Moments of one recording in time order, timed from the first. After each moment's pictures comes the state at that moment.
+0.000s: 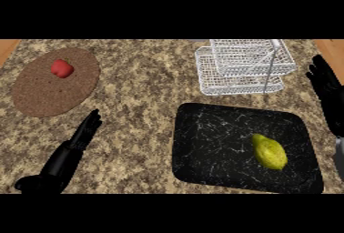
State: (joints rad) left arm 0.09 0.43 -0.30 -1.66 0.21 0.07 -0.12; right arm -0.24 -0.51 0.01 -1.49 -0.19 -0.13 0.13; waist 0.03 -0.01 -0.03
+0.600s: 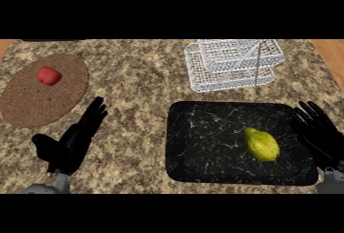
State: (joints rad) left arm -0.04 0.34 -0.25 -1.57 0.30 0.12 0.08; right arm -0.05 -0.27 -0.21 -1.31 -0.59 -0.03 0.01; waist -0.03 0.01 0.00
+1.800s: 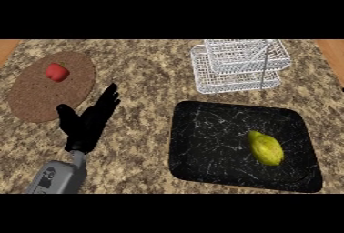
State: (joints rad) left arm -0.20 0.25 -0.23 -1.45 0.28 0.11 0.19; right arm -0.03 -0.85 -0.15 -1.74 -0.55 0.26 0.66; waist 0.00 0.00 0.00
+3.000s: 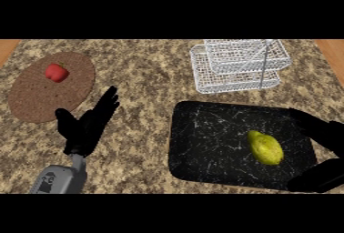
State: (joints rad) left arm -0.16 0.20 -0.17 -1.47 0.22 0.04 0.19; right arm -0.07 -0.69 0.09 -1.90 -0.33 0.22 0.99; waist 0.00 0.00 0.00
